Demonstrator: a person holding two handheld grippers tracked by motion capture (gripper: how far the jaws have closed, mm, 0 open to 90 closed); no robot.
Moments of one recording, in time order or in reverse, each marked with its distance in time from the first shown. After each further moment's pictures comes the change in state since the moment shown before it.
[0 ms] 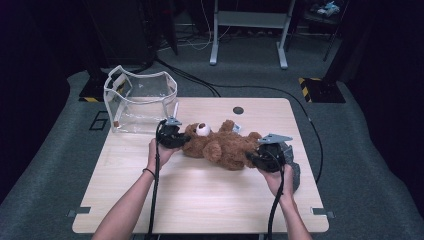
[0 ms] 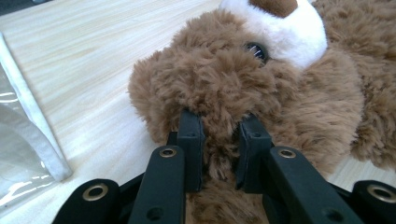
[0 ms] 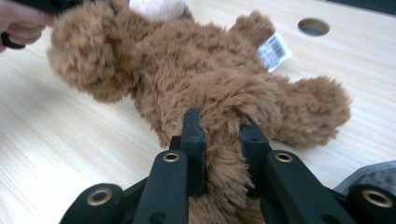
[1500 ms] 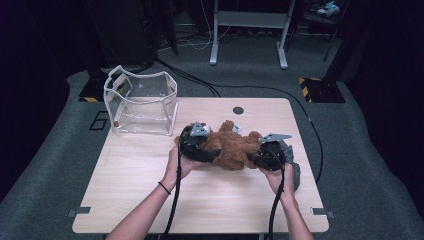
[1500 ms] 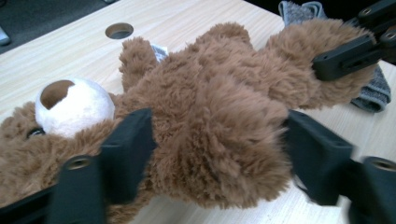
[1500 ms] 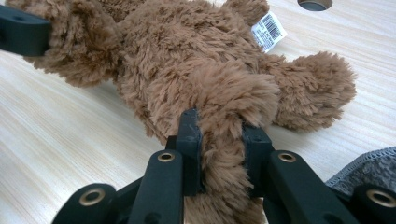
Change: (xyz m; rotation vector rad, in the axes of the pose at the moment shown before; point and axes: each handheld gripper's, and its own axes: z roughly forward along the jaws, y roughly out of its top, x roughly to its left) left arm -0.111 0.035 -0.023 -0.029 -0.092 0.115; right arm -0.015 -0.004 0.012 0.056 0.002 0.029
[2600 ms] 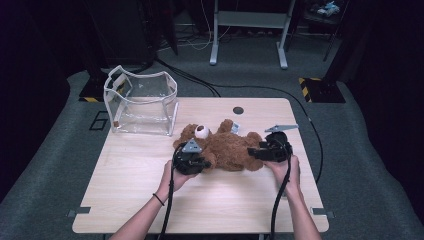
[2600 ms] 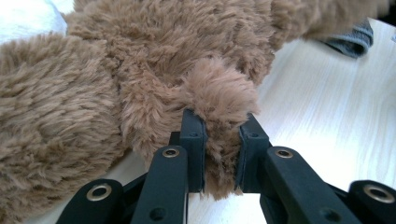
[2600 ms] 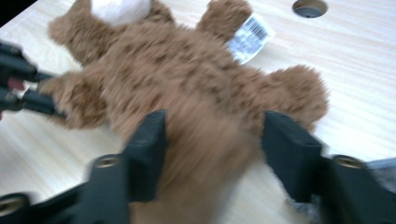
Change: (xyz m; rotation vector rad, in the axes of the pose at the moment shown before) left arm 0.006 -0.060 0.010 0.042 -0.110 0.020; right arm -0.025 0.020 -0.006 0.009 0.050 0.046
